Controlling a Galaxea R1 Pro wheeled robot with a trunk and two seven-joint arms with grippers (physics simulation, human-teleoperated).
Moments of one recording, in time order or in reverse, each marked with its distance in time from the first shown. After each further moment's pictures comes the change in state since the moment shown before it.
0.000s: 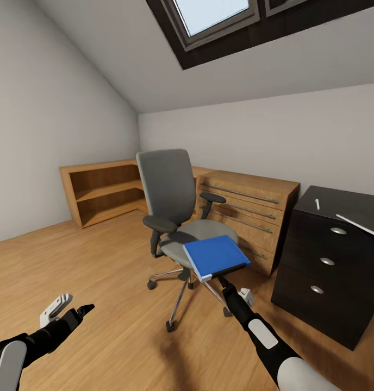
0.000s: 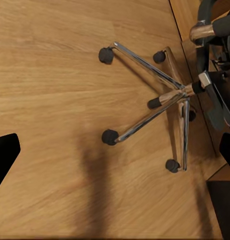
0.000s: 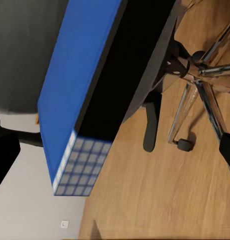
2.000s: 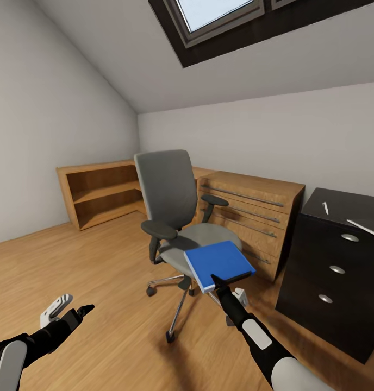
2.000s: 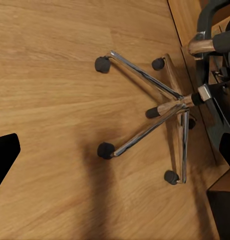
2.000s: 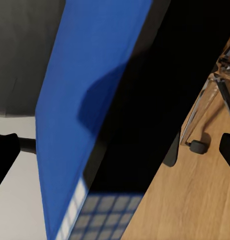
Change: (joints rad) left arm 0.000 0.002 -0.002 0.005 0.000 -0.003 0.002; right arm 0.000 0.033 0.010 0.000 0.006 -0.002 0.002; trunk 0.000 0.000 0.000
